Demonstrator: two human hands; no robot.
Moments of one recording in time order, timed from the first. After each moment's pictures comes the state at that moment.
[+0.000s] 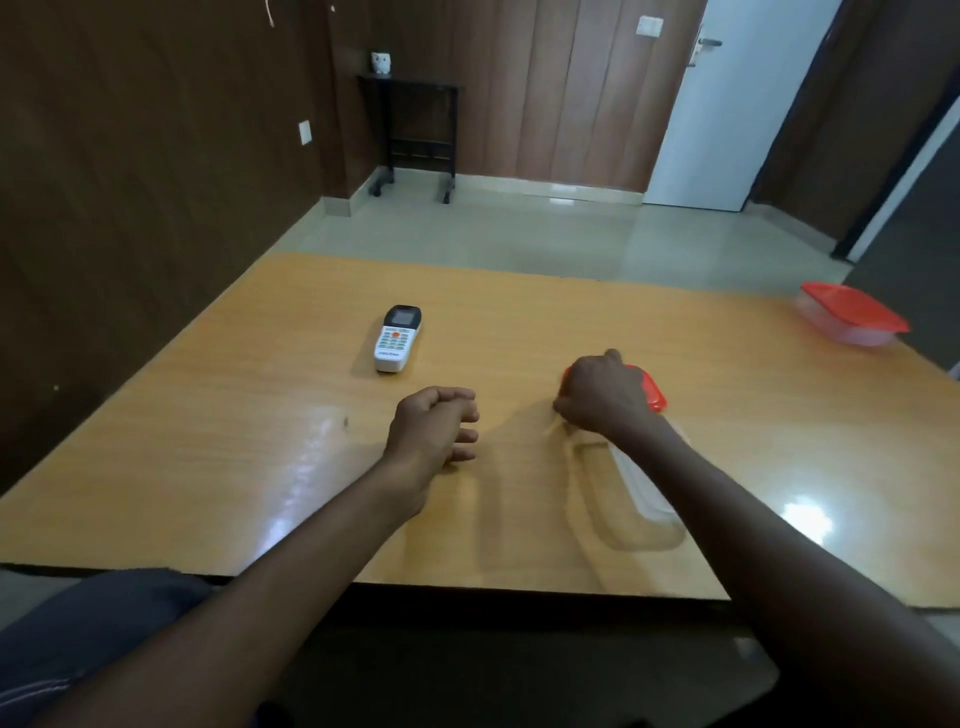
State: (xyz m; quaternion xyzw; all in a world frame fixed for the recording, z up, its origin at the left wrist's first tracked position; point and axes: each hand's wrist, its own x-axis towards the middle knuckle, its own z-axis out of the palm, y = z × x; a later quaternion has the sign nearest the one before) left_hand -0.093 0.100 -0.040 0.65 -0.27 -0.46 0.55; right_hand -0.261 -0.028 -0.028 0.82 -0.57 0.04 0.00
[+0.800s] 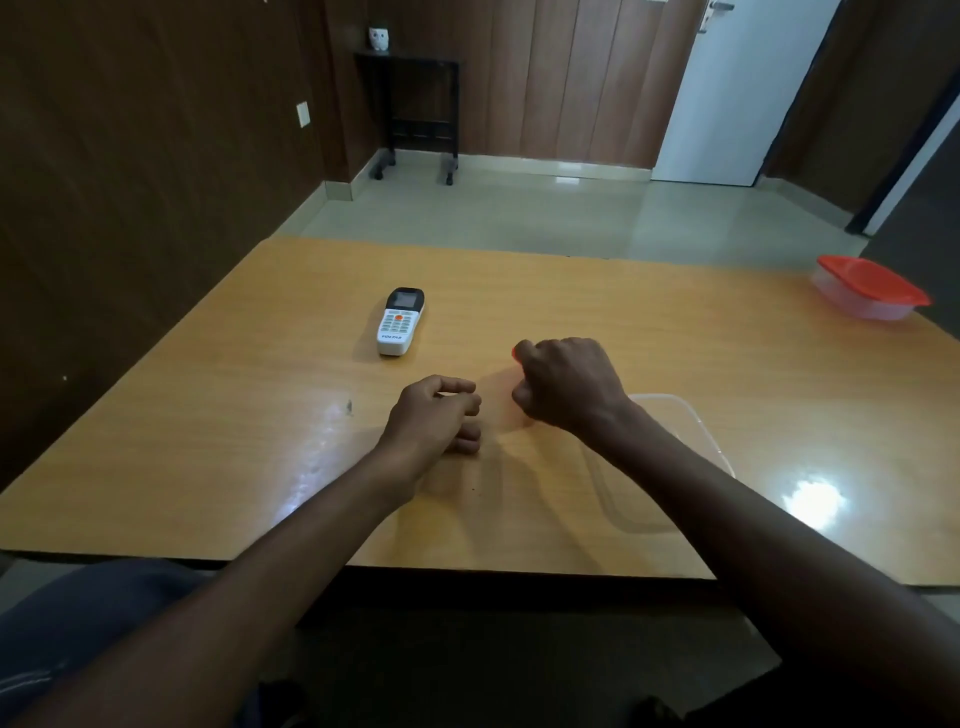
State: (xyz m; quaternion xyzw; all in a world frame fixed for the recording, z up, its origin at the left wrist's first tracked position) left_hand -0.084 0.102 -0.046 0.66 -0.33 -0.46 0.49; right_hand -0.232 0.005 -0.027 0.90 -0.38 0.10 0.18
